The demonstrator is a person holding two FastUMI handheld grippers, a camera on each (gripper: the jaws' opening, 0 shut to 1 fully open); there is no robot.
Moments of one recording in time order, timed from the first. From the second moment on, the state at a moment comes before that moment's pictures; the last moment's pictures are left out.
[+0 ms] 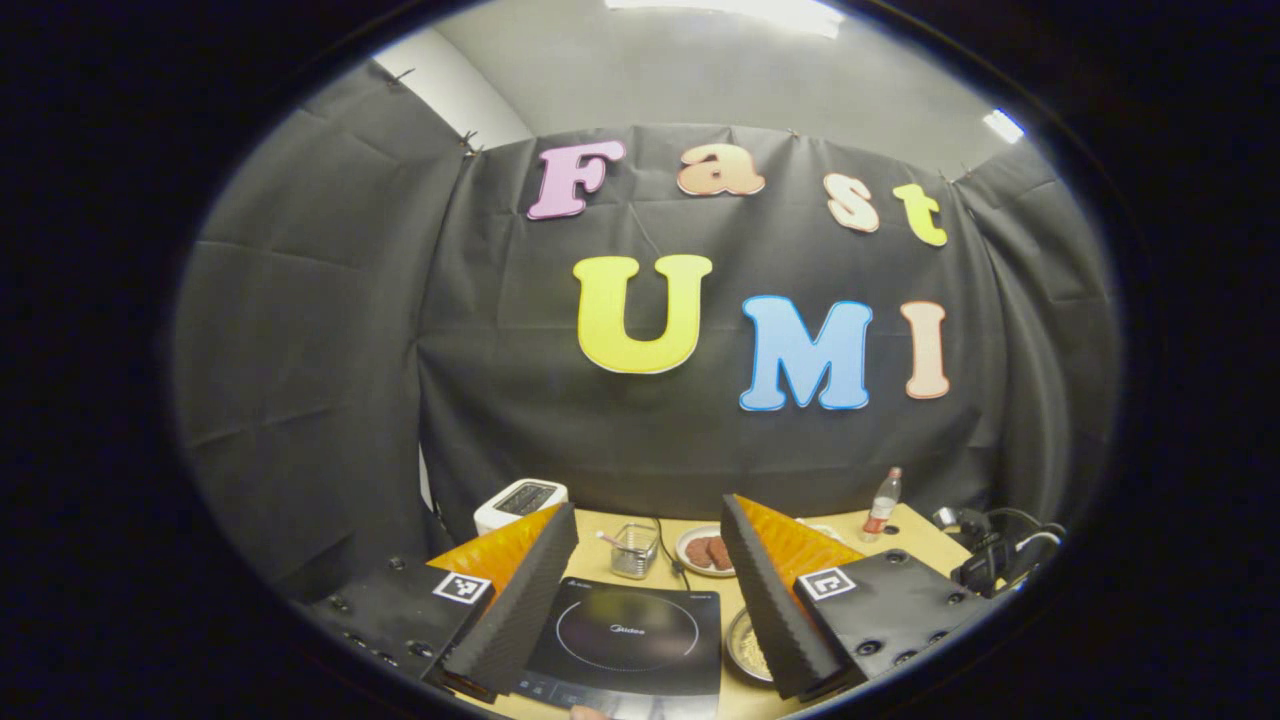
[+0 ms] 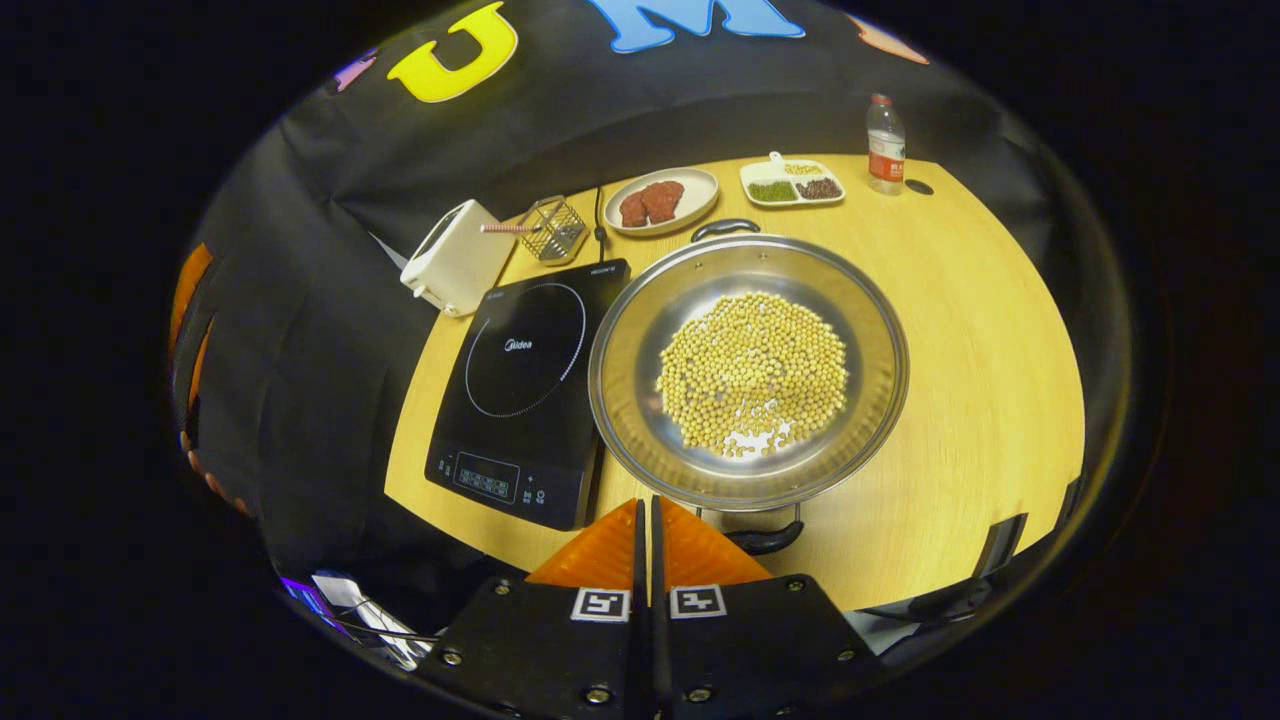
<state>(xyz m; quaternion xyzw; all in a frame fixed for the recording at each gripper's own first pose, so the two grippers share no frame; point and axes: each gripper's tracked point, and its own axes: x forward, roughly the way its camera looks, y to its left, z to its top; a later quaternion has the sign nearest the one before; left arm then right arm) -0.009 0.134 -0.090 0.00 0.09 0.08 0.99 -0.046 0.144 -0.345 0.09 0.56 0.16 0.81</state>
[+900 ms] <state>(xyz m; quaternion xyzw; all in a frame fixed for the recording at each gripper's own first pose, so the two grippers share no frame) -0.020 0.139 -0.088 0.02 0.10 0.09 0.99 -0.049 0.143 -0.413 0.13 0.61 0.12 0.77</state>
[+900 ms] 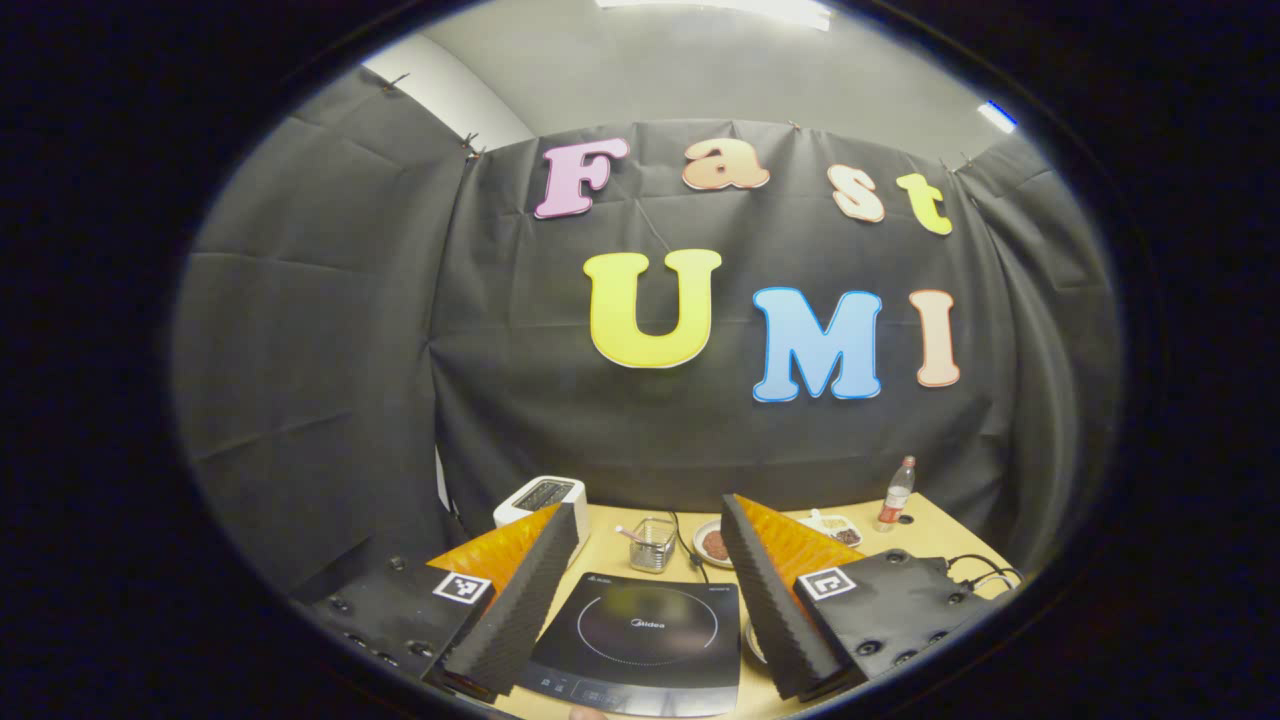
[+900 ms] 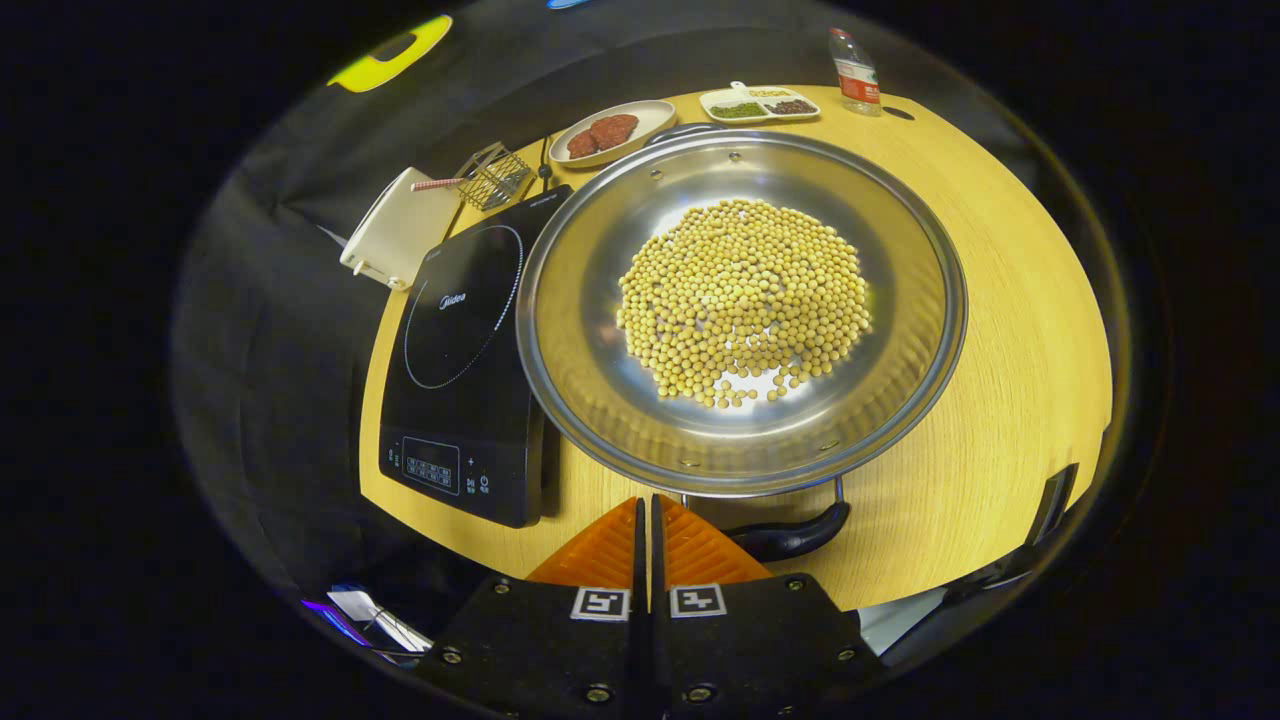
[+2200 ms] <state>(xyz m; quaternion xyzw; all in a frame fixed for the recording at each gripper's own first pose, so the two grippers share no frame) -0.003 0.077 -0.083 0.03 0.10 0.05 0.99 -0.042 0.080 -0.421 0.18 0.60 0.08 0.77</state>
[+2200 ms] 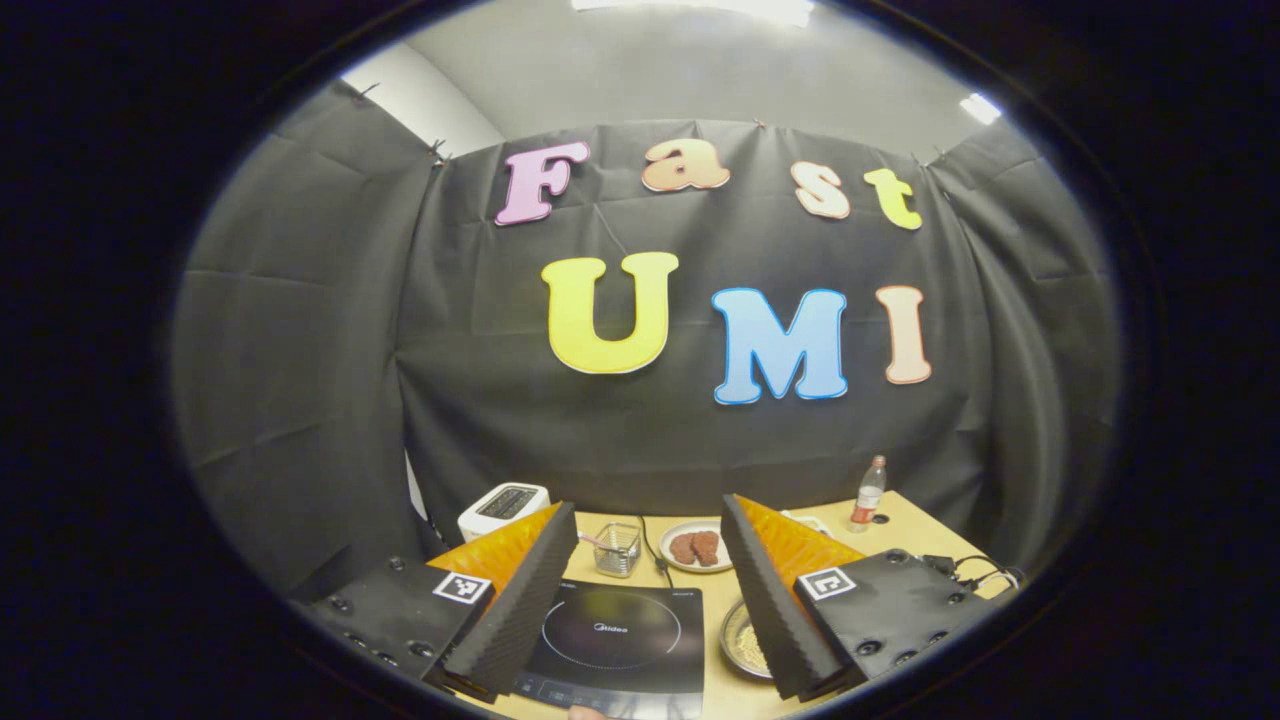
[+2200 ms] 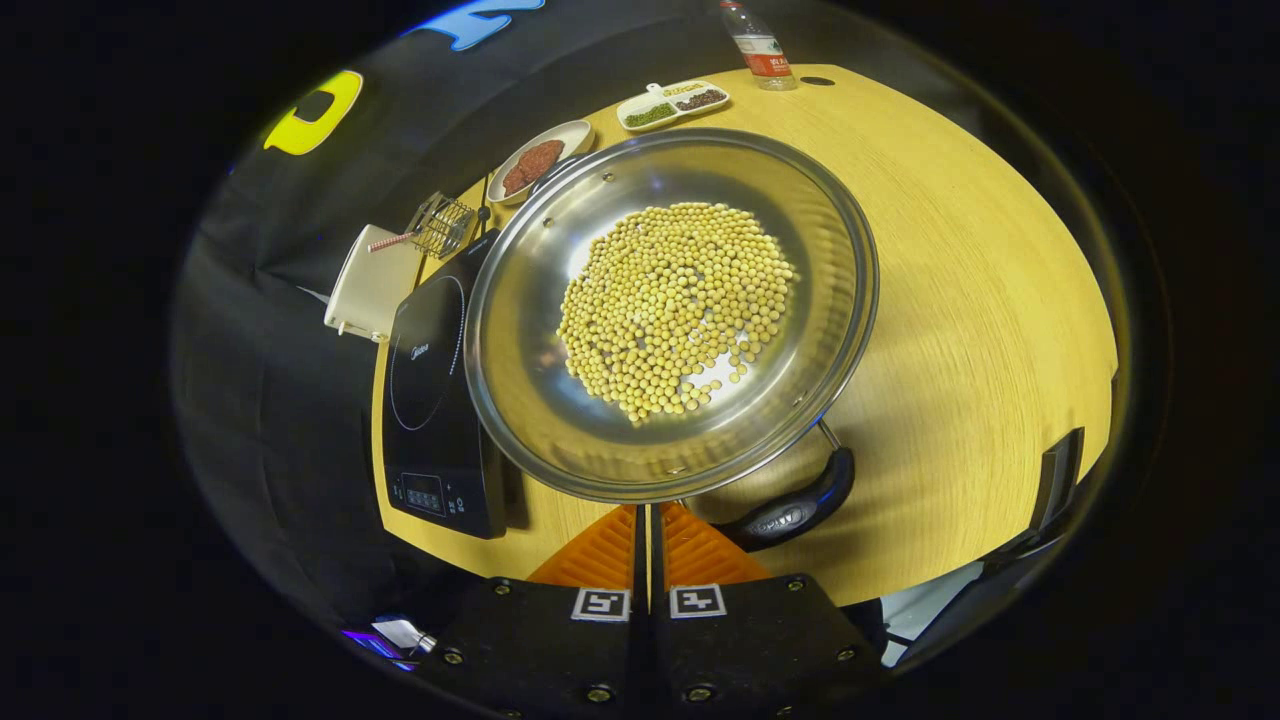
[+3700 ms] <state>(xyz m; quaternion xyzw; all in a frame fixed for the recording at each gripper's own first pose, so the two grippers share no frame) -0.014 0.002 -0.091 0.04 0.11 0.06 0.99 -0.002 -0.032 -0.422 0.11 0.59 0.06 0.80</state>
